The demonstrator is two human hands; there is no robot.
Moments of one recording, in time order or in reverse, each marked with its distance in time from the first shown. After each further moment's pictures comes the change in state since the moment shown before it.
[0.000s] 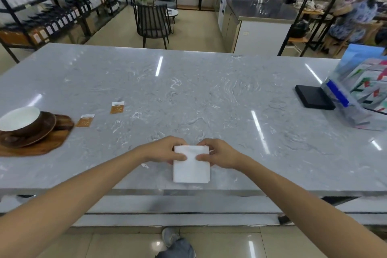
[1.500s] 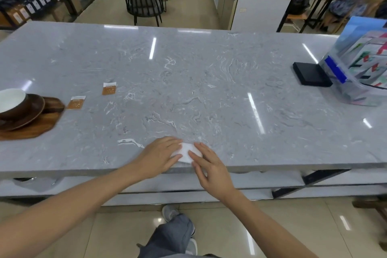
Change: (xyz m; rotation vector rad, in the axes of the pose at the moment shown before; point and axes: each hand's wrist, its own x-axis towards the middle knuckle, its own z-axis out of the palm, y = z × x) left_hand -0.031 -0.051 0.072 0.801 0.398 0.380; right_hand -0.066 0.069 0.118 -0.334 0.544 -0.440
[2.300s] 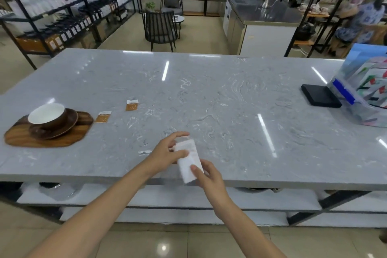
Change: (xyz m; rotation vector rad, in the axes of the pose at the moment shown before) left_hand -0.007 0.006 -0.059 -1.110 0.143 -0.509; right_hand 0.028 -0.085 0.000 0.908 -0.027 0.762
